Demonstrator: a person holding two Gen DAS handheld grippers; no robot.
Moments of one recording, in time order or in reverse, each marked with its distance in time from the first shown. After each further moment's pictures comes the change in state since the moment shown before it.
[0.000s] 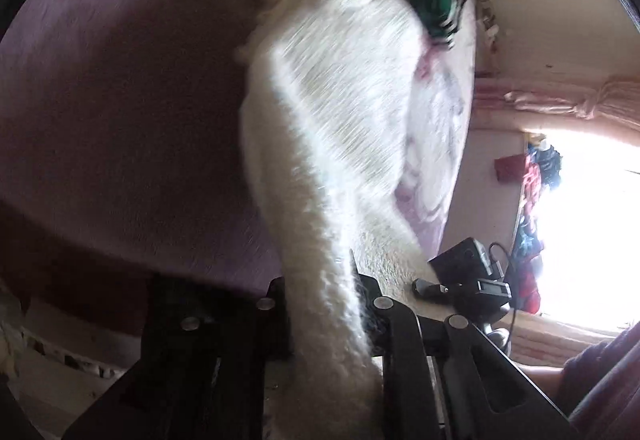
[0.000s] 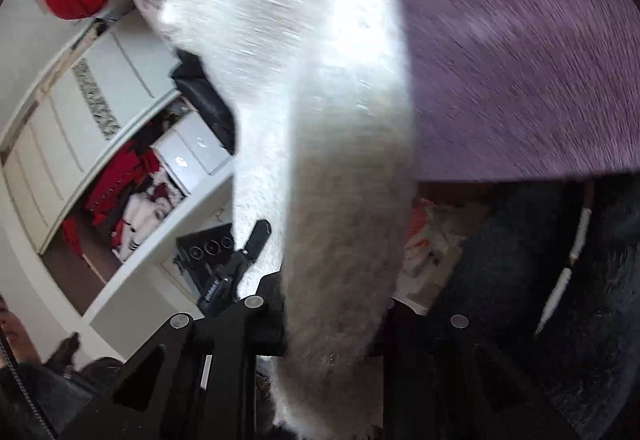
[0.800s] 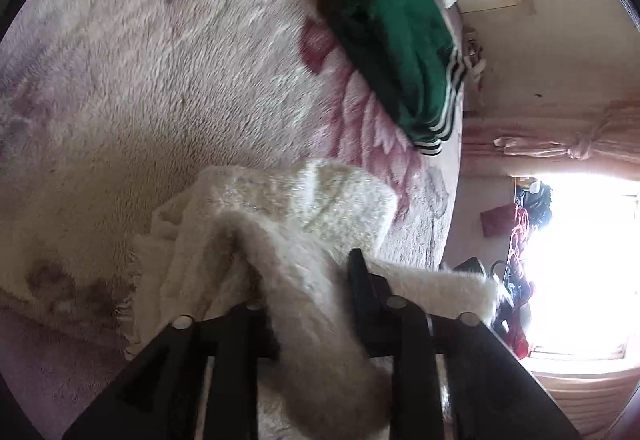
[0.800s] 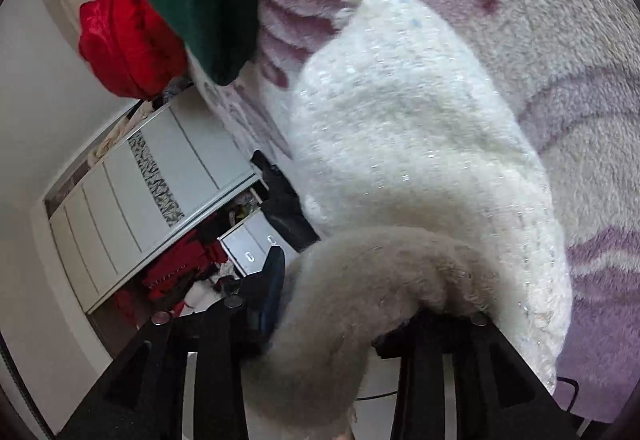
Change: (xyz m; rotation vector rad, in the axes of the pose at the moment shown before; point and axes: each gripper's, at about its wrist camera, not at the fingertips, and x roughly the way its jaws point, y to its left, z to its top) left arm 0.066 -0.037 0.247 0.057 -0.069 -0.039; right arm 0.030 0.220 0.242 -0.017 -0.238 0.167
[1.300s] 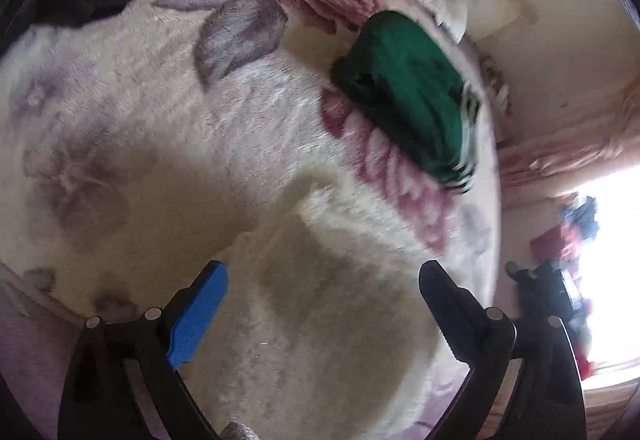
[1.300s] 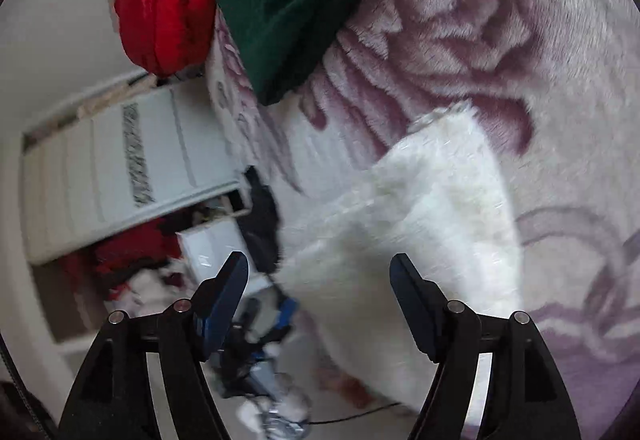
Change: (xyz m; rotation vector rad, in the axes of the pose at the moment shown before) left arm -0.016 -0.027 -0.011 0.114 -0.218 0.289; right arm -0.066 0.045 0.033 -0.324 -0.103 -0.260
